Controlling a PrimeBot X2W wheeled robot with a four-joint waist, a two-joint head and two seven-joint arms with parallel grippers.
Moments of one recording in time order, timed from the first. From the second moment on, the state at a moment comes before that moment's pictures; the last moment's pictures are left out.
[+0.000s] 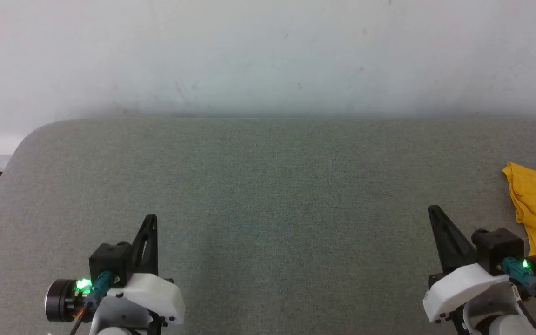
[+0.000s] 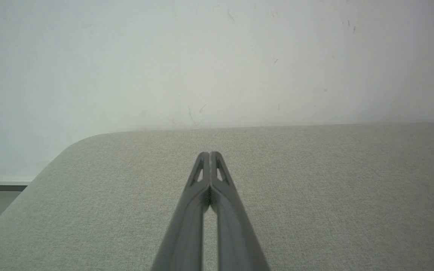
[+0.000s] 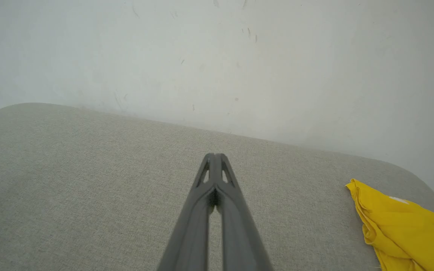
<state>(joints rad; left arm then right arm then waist) 0.01 0.05 0.00 0.00 -0.01 0.00 0.00 0.01 -0.05 0.00 0.01 0.01 0.13 0.00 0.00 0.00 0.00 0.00</state>
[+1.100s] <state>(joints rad) 0.01 0.05 0.00 0.00 -0.01 0.00 0.00 0.01 -0.05 0.00 0.01 0.01 0.13 0.00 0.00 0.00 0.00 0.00</state>
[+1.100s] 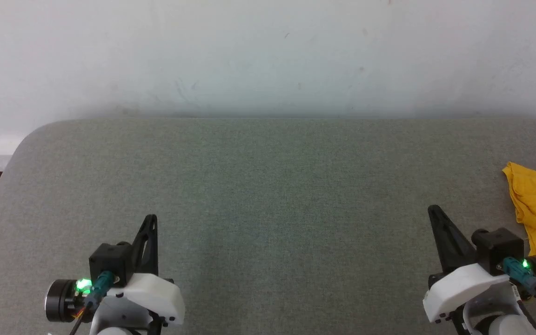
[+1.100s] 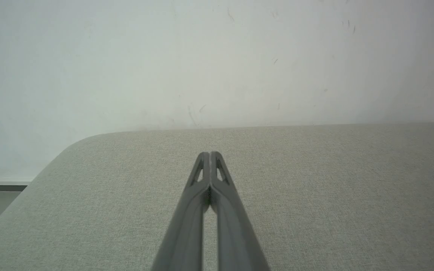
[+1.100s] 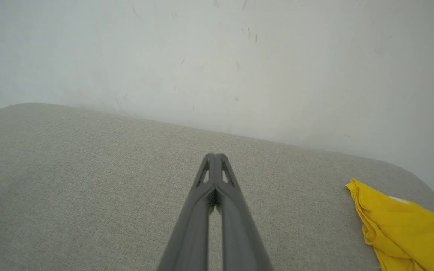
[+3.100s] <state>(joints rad) 0.01 0.05 0.00 0.00 -0.01 0.00 0.00 0.01 -0.05 0.00 0.01 0.01 0.13 0.00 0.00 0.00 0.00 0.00</state>
